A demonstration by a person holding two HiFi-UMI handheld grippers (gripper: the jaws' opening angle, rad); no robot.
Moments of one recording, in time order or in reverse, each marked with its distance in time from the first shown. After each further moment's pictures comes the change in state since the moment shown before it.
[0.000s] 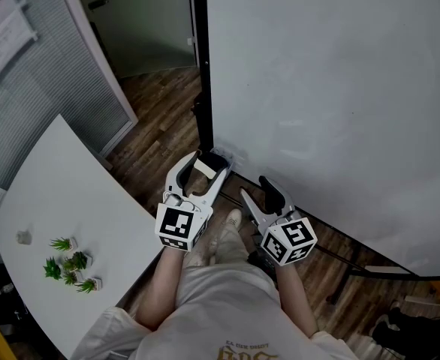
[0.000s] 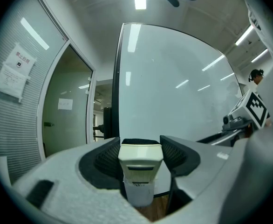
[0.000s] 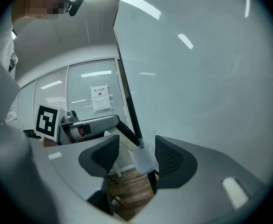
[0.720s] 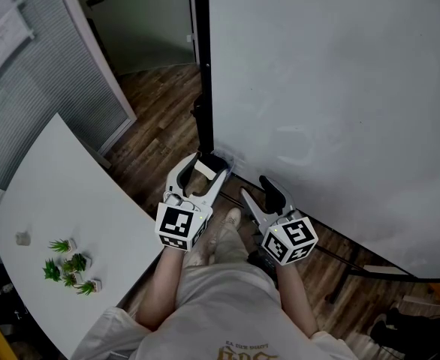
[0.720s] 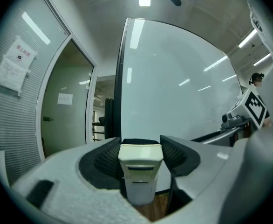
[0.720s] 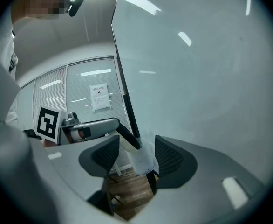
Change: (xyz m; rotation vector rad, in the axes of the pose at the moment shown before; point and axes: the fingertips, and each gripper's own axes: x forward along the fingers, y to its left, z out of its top) left arm 0.009 0.008 -0.017 -0.036 0.035 -0.010; right arm 0.010 -0.007 -0.001 0.003 0.020 0.001
